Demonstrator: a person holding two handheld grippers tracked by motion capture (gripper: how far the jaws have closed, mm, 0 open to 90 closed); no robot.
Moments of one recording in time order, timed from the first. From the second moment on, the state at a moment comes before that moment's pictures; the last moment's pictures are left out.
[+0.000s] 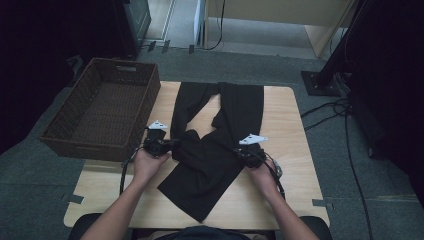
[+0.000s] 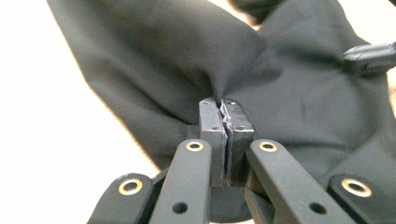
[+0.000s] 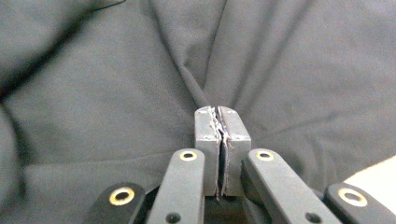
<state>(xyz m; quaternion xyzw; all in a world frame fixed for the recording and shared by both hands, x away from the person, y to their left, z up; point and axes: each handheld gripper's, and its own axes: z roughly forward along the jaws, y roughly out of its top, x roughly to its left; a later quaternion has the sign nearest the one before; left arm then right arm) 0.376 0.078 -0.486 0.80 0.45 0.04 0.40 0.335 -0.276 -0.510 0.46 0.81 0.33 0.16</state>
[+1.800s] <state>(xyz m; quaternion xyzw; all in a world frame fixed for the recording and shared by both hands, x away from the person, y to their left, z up) 0.299 0.117 -0.470 0.81 0.45 0.04 0.38 0.359 -0.294 -0.514 0.47 0.79 0.35 0.18</state>
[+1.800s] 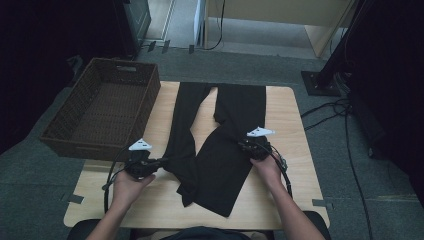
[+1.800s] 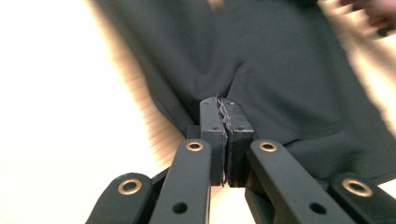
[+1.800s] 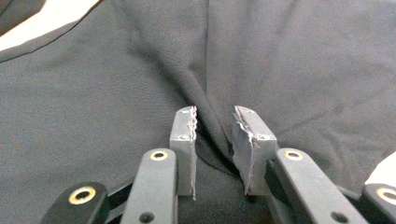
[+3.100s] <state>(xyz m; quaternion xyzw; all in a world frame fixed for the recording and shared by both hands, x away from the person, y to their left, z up) 0.311 0.079 -0.491 0.85 0.39 0.05 0.35 0.369 -0.284 -0.517 0.47 0.79 0.36 0.19</state>
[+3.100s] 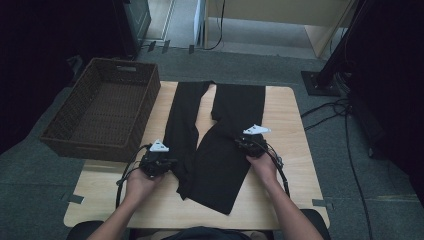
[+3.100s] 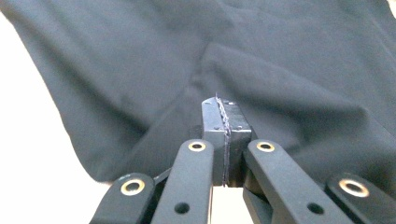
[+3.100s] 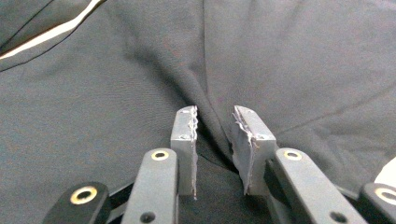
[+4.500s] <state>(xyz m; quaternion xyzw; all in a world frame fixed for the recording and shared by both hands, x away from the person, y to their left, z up) 0.421 0.005 -0.495 0.83 0.43 0.08 0.35 0.358 -0.278 -0.515 0.46 0.79 0.35 0.18</state>
